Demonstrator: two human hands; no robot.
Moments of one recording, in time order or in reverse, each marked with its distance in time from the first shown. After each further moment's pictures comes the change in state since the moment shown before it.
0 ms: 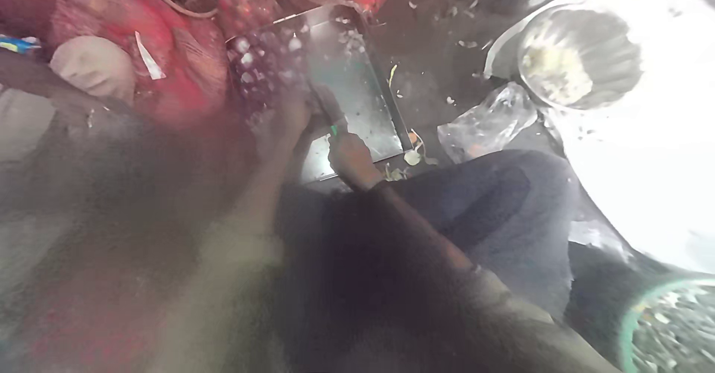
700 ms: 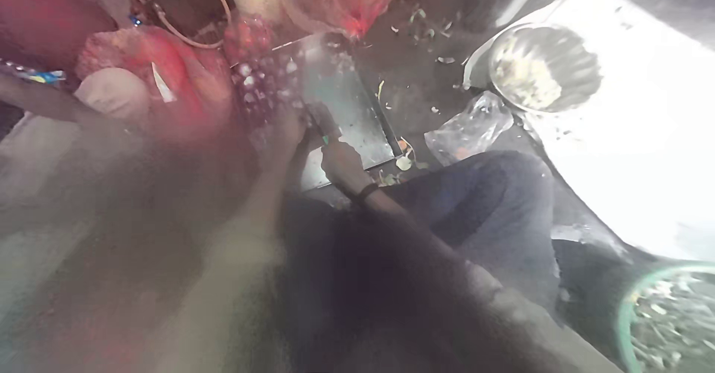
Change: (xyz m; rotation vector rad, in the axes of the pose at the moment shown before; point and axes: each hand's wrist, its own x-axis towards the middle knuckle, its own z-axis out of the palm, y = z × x) left_hand -0.007 -0.002 0.003 0.051 0.017 -0.053; right_hand 0.003 -0.010 0.002 -0.123 0.025 -0.052
